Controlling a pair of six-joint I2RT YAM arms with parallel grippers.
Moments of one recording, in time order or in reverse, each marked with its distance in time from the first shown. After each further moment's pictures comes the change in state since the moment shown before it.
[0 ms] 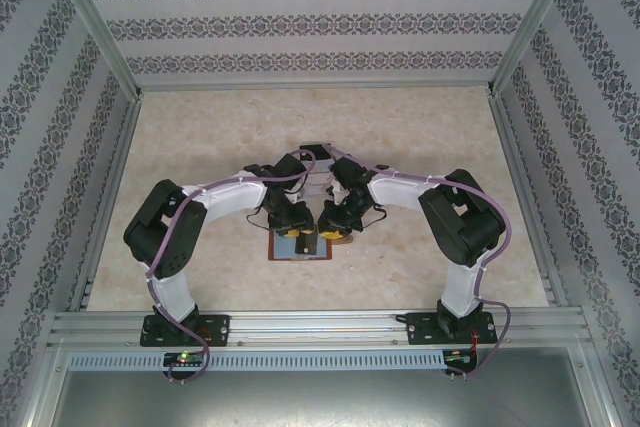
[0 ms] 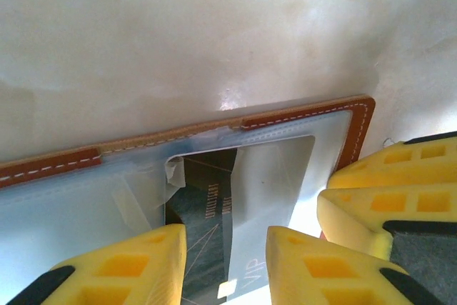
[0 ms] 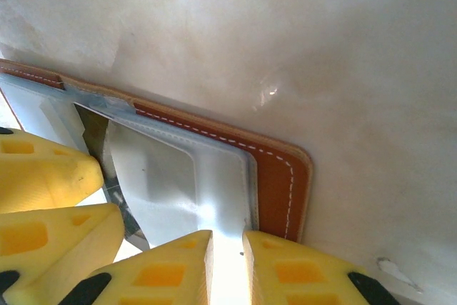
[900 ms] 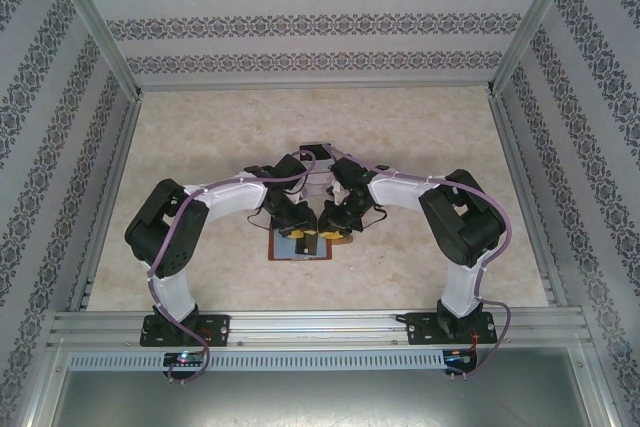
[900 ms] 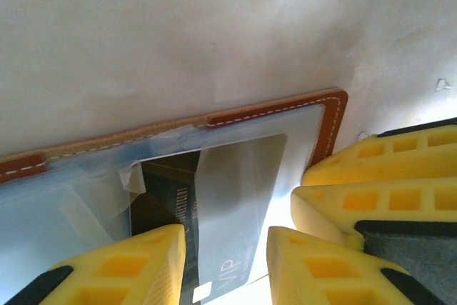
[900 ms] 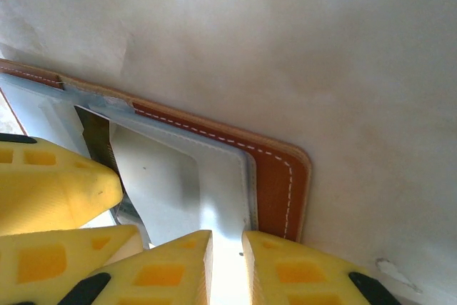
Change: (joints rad) left arm 0.000 0.014 -0.013 0.052 0.074 -0.017; right arm 0.000 -0.003 -0.005 0.005 0.000 0.000
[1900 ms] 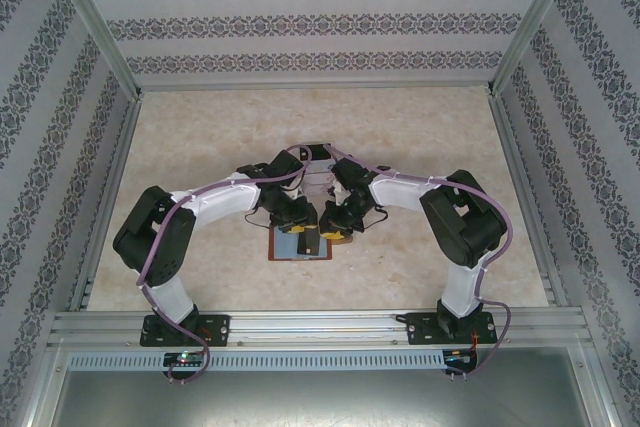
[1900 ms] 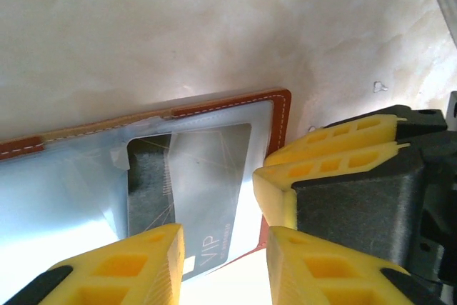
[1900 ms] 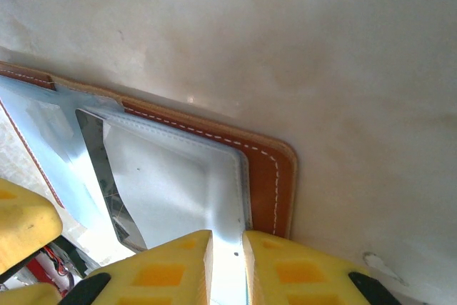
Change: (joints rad) left arm 0.002 -0.079 -0.015 0.017 -0.019 -0.024; right arm -0.002 -0.007 -0.011 0.001 0.008 0.000
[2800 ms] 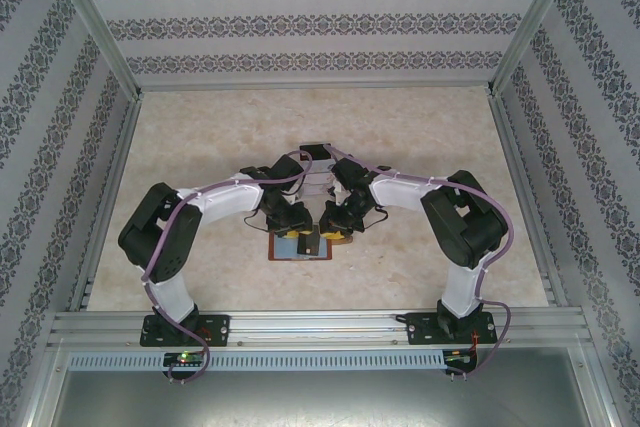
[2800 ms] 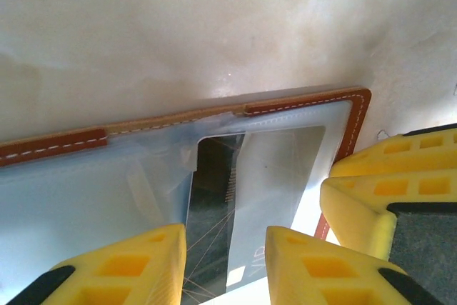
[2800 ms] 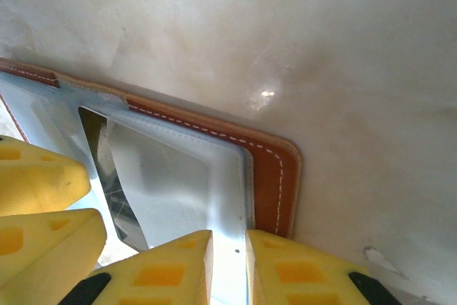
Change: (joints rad) left arm 0.000 0.028 -0.008 -0.047 -0.048 0.015; right arm 0.000 -0.011 0.000 -0.006 0.005 0.000
